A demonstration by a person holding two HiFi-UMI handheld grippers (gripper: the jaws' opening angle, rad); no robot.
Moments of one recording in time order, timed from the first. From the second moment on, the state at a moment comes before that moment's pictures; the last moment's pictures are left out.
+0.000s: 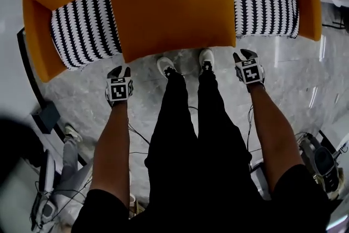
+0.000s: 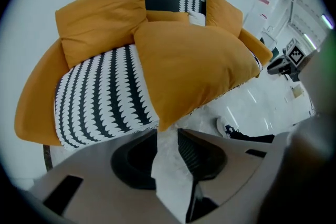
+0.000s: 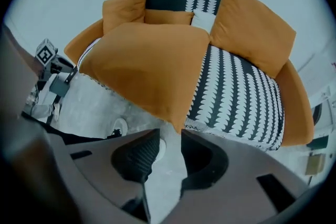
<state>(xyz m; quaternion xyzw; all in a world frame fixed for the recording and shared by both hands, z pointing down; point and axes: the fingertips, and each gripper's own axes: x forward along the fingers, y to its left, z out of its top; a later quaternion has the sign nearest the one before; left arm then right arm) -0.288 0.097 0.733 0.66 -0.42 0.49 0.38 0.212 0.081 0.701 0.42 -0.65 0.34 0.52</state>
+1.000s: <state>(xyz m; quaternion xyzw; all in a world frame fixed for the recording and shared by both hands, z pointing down) -0.283 0.072 0.775 0.68 -0.38 0.53 0.32 0.212 0.052 0.766 0.38 -0.63 0.30 0.60</state>
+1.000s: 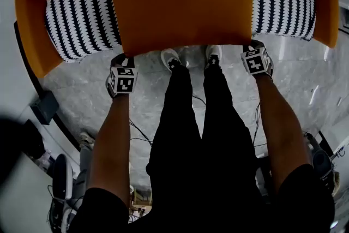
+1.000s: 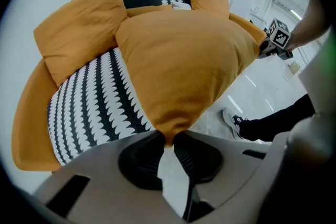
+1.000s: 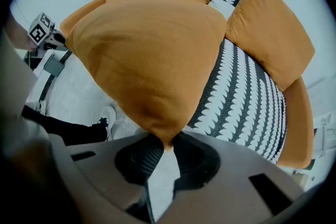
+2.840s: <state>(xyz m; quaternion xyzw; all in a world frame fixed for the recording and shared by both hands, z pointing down) -0.276 -0.040 0.501 0.74 -0.48 0.26 0.39 0.205 -0.043 0.451 0.59 -0.69 0.31 0.29</state>
